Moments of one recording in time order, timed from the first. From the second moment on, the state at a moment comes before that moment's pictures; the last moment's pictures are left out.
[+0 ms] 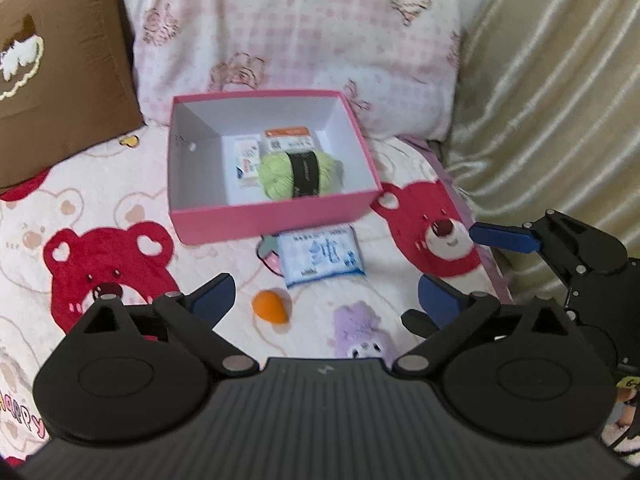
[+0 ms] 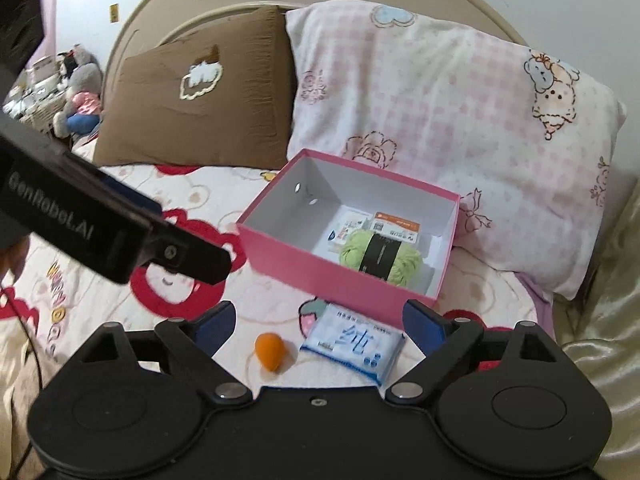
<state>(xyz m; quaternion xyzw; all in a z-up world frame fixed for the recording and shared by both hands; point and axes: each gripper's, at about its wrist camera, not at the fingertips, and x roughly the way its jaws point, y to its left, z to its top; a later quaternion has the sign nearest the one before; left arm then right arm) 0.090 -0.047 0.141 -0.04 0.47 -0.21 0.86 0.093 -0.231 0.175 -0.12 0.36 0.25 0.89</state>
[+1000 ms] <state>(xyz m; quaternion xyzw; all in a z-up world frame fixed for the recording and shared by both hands) 0.053 -0.081 0.052 0.00 0.51 -0.25 0.83 0.028 -0.284 0.098 -0.06 0.42 0.27 0.87</state>
